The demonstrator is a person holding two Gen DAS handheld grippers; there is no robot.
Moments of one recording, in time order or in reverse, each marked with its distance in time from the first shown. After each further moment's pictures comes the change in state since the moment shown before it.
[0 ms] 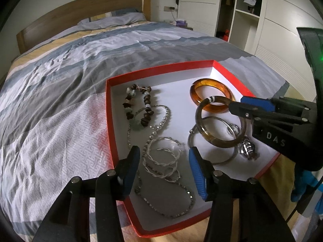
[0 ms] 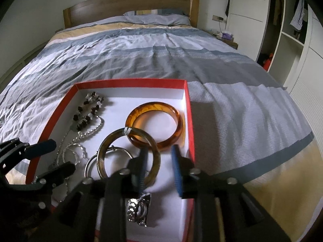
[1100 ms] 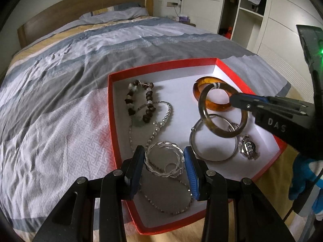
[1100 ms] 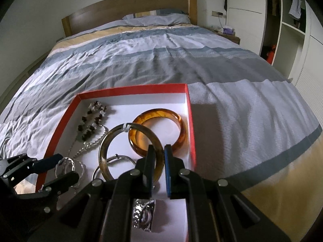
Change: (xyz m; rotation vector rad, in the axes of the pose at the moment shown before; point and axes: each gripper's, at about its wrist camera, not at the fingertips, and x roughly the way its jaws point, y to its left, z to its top) left arm 0.002 0.006 0.002 -0.026 0.033 0.001; right arm 0.009 -0.007 0.007 0.062 0.015 0.060
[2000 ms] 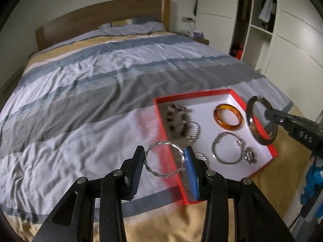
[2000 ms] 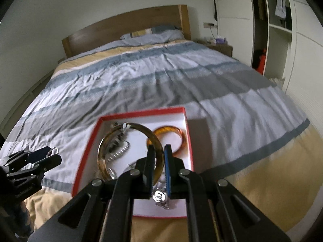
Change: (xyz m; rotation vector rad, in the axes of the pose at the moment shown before) left arm -0.077 0.039 0.006 -0.048 -0.083 0.068; right arm -0.072 0.002 -0.001 0.095 -0.104 0.027
